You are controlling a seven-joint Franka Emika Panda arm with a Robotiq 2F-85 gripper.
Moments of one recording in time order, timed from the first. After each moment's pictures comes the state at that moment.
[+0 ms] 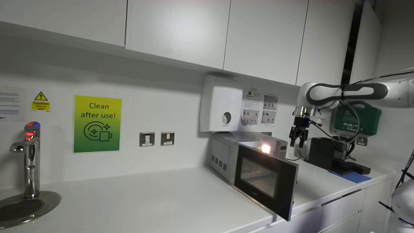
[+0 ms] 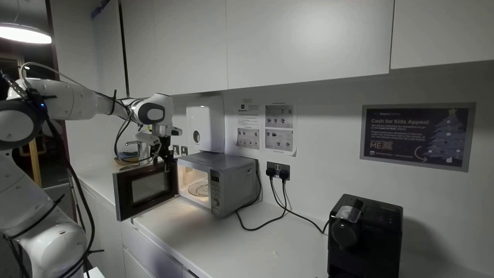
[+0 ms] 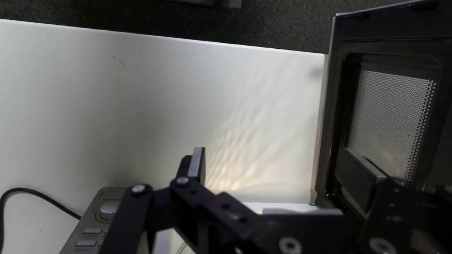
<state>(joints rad) 0.08 -0.46 0.09 -2.16 0.17 1.72 0.05</state>
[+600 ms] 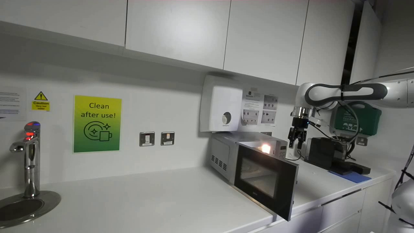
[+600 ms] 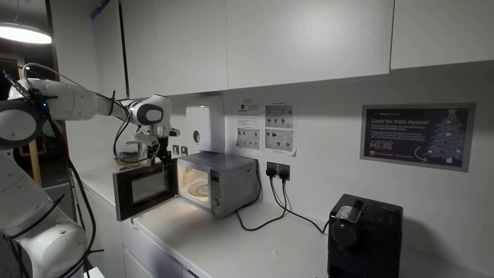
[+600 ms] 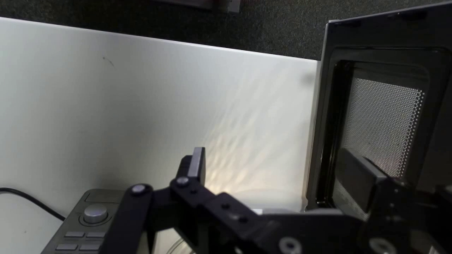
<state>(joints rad) 0.09 -0.45 0.11 -2.17 0.18 1.72 0.05</state>
